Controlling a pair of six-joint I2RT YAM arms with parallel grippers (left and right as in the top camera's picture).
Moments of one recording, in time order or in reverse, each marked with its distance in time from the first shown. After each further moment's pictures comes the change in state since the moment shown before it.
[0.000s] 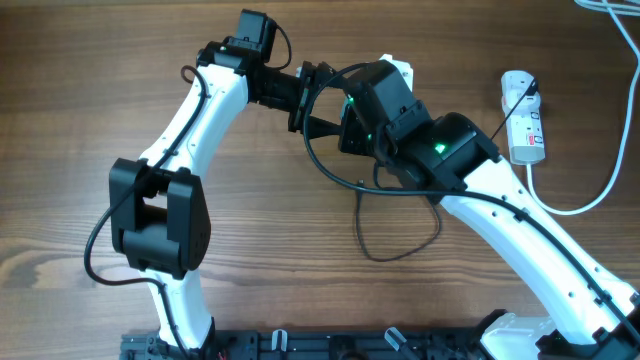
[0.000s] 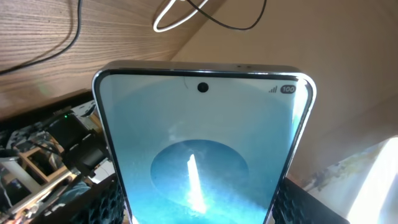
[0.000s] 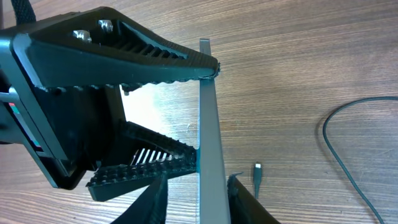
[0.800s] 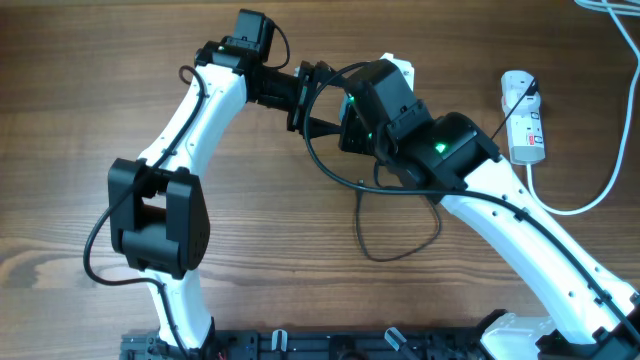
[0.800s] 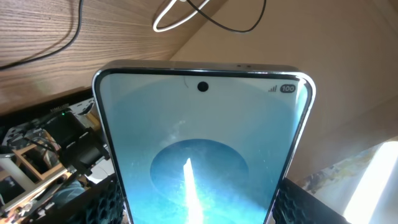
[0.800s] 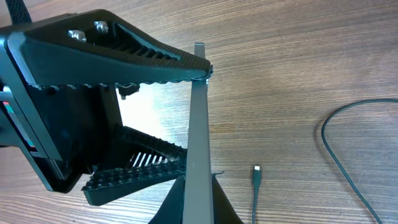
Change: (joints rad) left arm 0.004 0.000 0.000 0.000 0.001 -0.019; right arm -0.002 0.000 0.000 0.005 0.004 0.000
